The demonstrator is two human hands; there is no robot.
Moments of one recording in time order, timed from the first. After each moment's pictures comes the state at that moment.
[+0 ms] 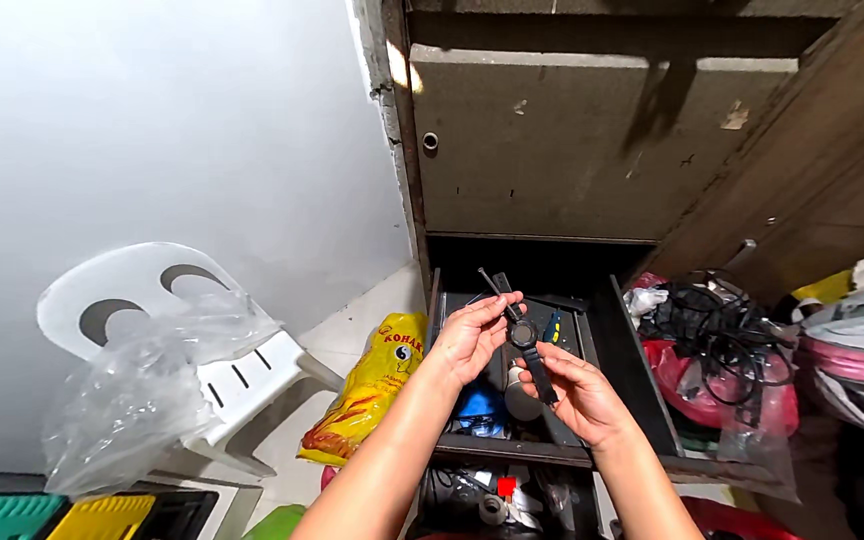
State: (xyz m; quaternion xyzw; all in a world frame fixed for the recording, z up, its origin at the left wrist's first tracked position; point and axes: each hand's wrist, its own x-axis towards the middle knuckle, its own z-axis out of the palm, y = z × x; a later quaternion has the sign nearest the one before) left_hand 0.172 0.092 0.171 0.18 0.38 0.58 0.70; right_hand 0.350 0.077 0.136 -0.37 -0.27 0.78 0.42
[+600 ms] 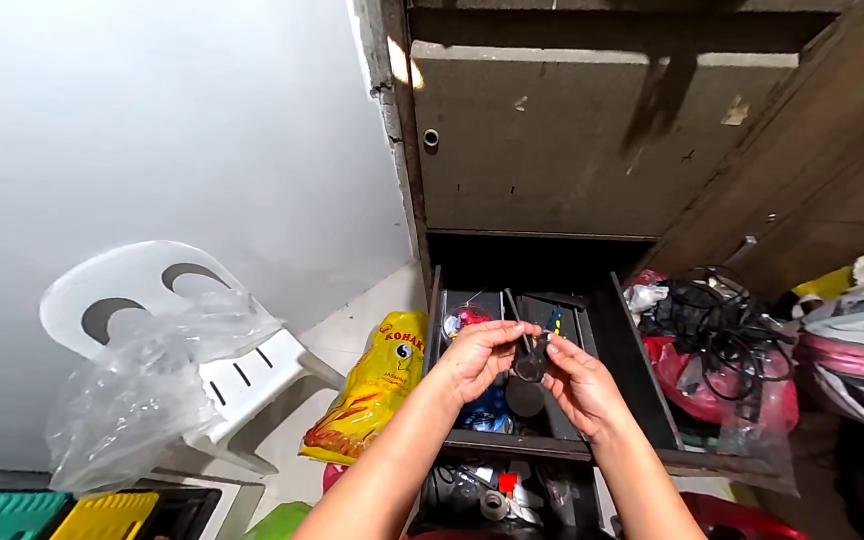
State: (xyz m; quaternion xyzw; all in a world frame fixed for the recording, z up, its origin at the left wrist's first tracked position) left_hand 0.175 0.074 0.162 0.28 0.41 0.48 0.72; right_hand 0.345 0.078 0.127 -0.42 -0.30 0.71 0.48
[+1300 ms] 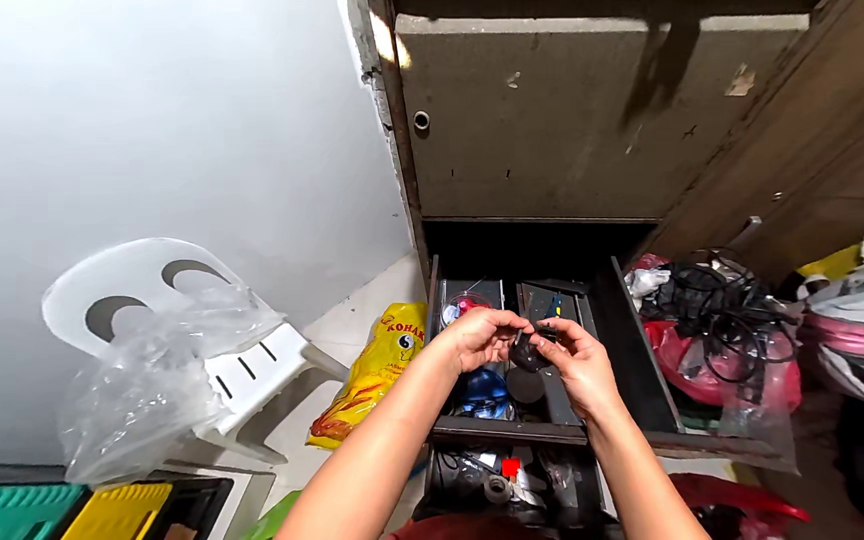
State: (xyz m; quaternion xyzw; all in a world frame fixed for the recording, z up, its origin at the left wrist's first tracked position) left_hand 0.175 0.091 0.173 0.32 0.51 0.32 0.73; right_hand 0.342 0.074 0.120 -0.48 -0.49 0.54 0.49
